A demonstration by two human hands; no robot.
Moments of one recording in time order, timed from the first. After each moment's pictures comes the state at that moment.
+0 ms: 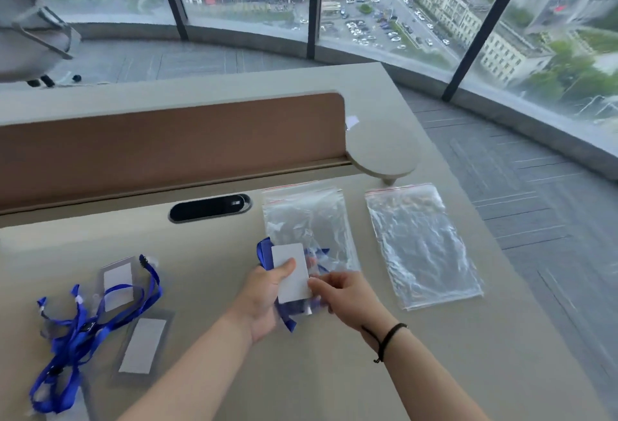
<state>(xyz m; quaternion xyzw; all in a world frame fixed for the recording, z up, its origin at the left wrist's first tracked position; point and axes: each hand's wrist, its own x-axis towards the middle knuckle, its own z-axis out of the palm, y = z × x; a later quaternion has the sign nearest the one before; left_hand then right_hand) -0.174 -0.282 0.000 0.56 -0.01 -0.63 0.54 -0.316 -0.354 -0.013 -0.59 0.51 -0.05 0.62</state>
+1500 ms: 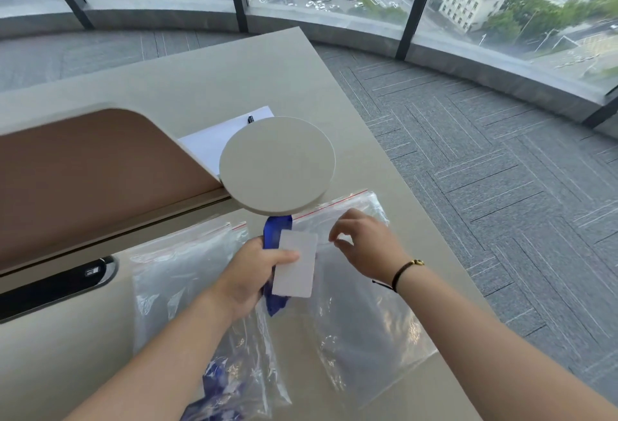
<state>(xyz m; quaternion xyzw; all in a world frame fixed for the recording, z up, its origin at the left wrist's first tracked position) -0.242 -0.533 -0.064 0.64 -0.18 -0.63 0.41 -0.427 -0.646 -0.111 -0.85 0.44 -0.04 0.28</state>
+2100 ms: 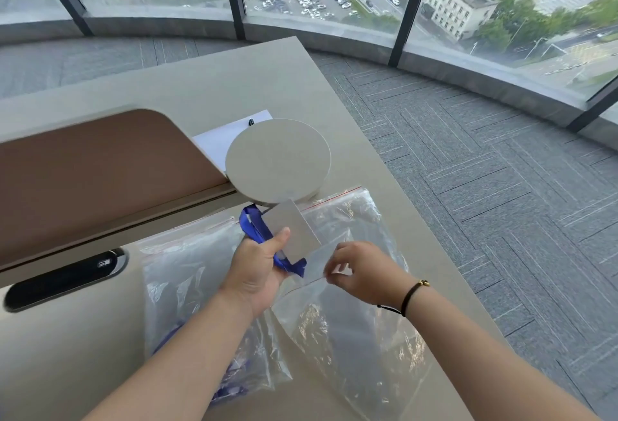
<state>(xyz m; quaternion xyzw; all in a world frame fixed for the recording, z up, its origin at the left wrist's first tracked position) -0.262 -0.519 -0.060 0.53 -0.07 -0.60 0.59 -0.444 -0.587 -0.072 -0.84 0.39 0.01 0.37</state>
